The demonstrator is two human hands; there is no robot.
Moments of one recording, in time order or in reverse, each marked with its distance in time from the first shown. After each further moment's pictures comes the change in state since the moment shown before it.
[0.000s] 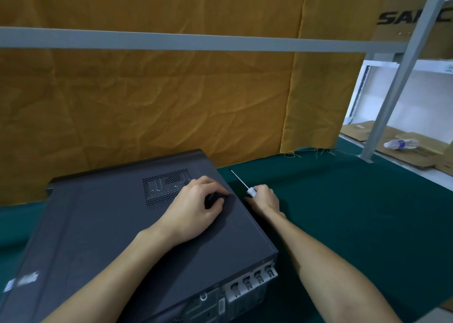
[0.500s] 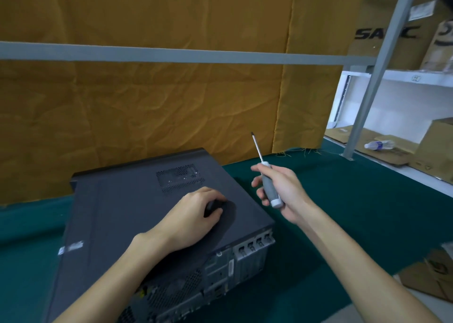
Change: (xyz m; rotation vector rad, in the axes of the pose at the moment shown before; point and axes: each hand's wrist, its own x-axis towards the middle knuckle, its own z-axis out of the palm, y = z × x) left_hand -0.064 0.014 -0.024 0.005 -0.085 0.039; right_hand -0.183 -0.076 -0.123 1.031 -0.196 -0.063
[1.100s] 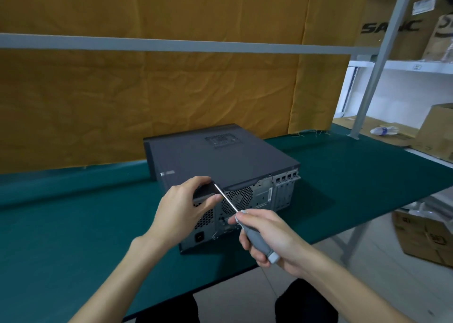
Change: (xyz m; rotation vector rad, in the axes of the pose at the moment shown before) left_hand -0.210 -0.009 -0.052 0.021 0.316 -0.132; right_hand -0.245 0.079 0.128 -0.175 -0.342 0.238
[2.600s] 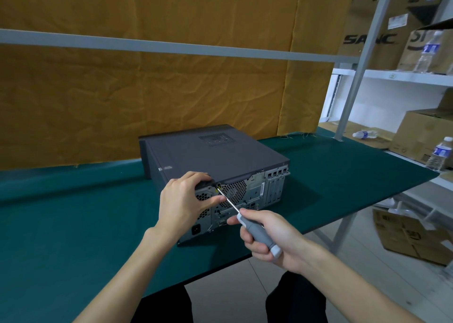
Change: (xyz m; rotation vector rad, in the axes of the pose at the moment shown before) left_hand -0.001 -0.002 0.017 0.126 0.218 0.120; right_hand -0.017 0.009 0.002 0.310 -0.045 0.140
